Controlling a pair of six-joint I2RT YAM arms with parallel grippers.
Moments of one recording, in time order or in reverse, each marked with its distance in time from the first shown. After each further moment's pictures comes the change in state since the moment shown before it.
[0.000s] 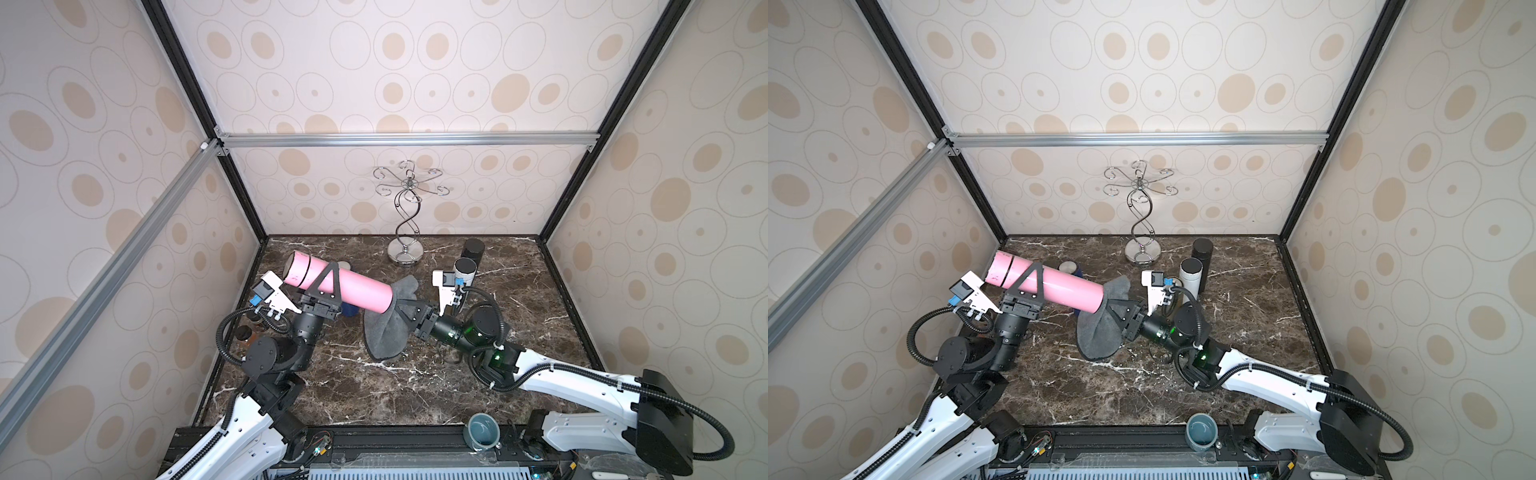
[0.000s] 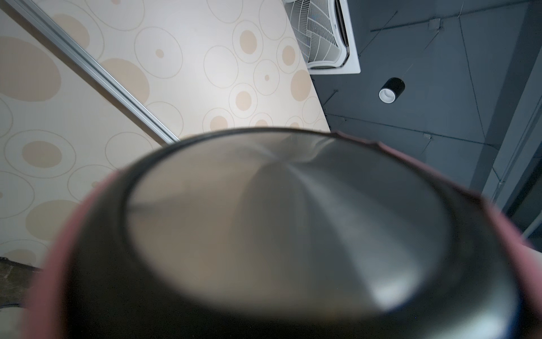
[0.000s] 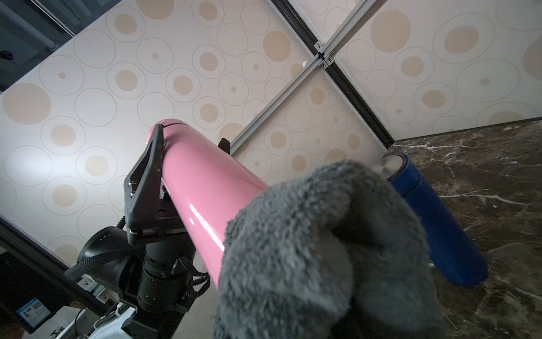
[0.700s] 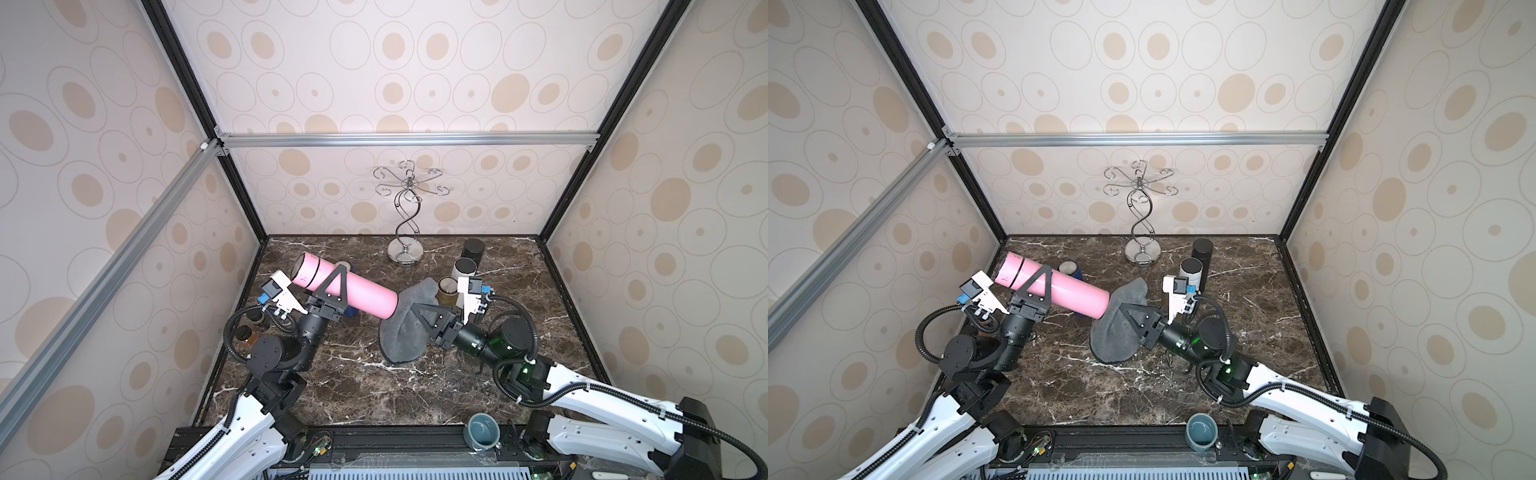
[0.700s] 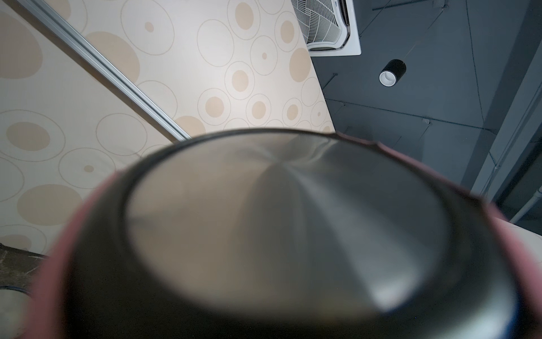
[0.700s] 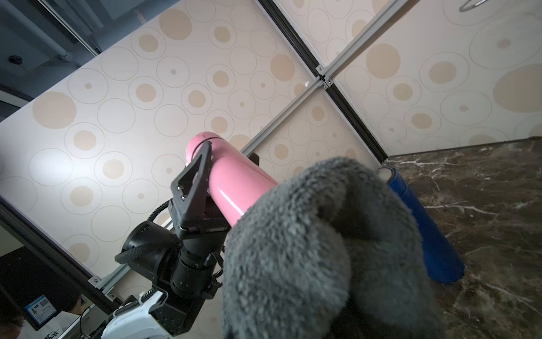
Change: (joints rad) left arm -0.008 0.003 -0.012 -0.033 0.050 -0.002; right arm 0.011 -0.233 -0.056 -0.134 0.083 -0.063
